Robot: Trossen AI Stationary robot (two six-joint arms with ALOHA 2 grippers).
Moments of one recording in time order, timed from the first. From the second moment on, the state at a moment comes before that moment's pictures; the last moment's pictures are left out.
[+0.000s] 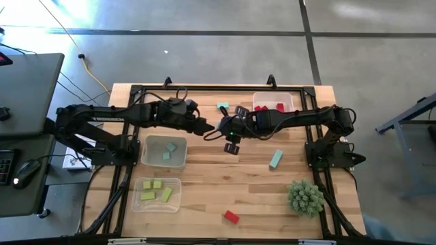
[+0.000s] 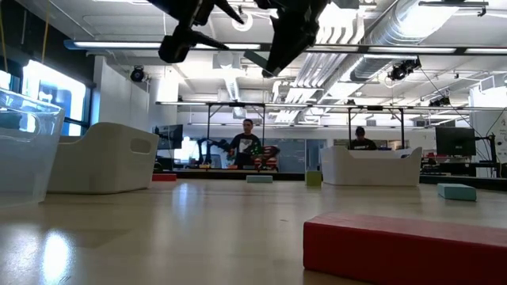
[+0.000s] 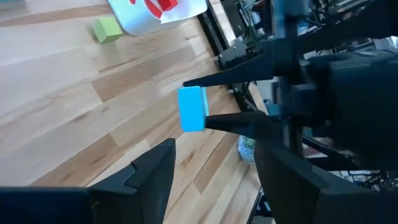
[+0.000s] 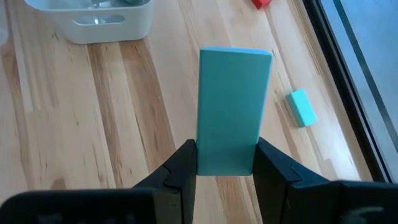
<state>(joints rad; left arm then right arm) 0.23 1.29 1.04 -0.28 0.02 -1.03 0.04 1.76 1.62 -0.89 0.33 0.16</state>
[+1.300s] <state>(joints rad) 0.23 1.41 1.04 -0.16 -0.04 -0.91 0.04 1.76 1.62 -0.81 0.35 0.15</state>
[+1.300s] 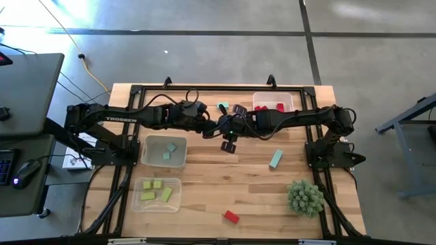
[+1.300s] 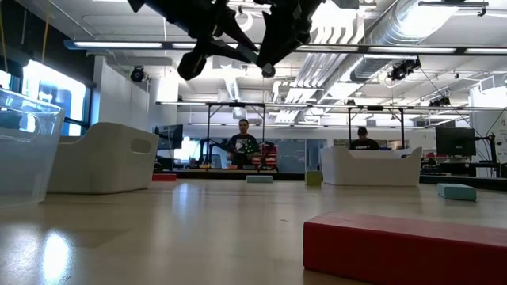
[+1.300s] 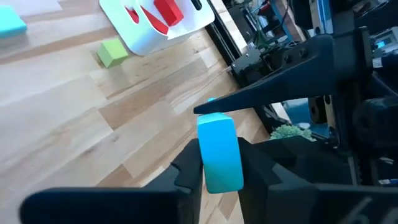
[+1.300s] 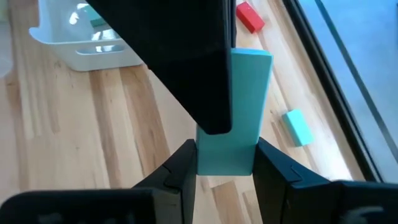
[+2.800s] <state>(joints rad) 0.14 1.09 0.92 -1.13 -0.05 -0.37 -0.17 1.76 1.62 -0.83 0.31 0.44</state>
